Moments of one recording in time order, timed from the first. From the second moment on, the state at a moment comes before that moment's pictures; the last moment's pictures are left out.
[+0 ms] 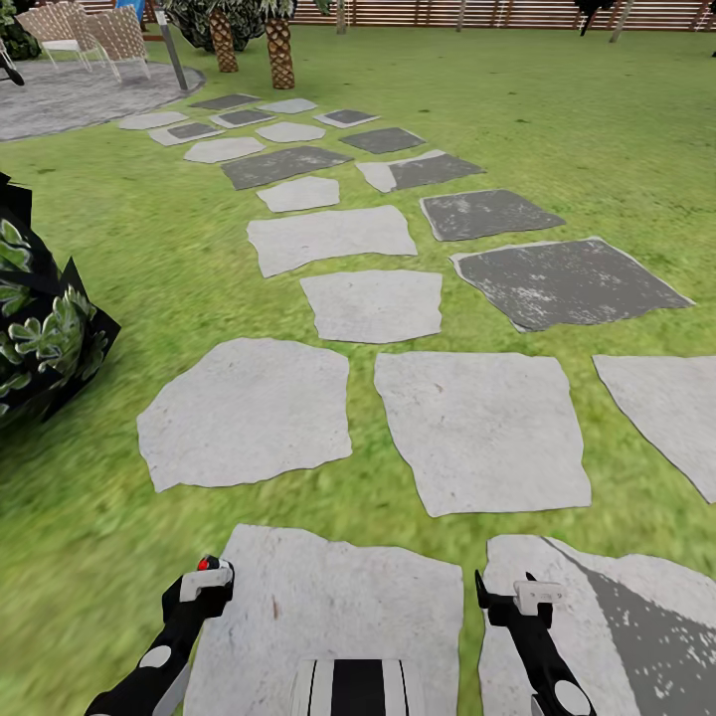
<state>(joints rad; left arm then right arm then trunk) -0.50 0.08 0.06 -0.33 0.01 -0.38 0.05 -0.26 -0.05 -0.06 -0.75 0.00 -0.38 0.00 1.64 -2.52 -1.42</state>
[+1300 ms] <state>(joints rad) -0.50 0.08 0.05 -0.33 0.01 -0.39 0.04 -0.26 -0.05 -0.06 -0.75 0.00 -0.38 0.00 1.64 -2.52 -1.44</state>
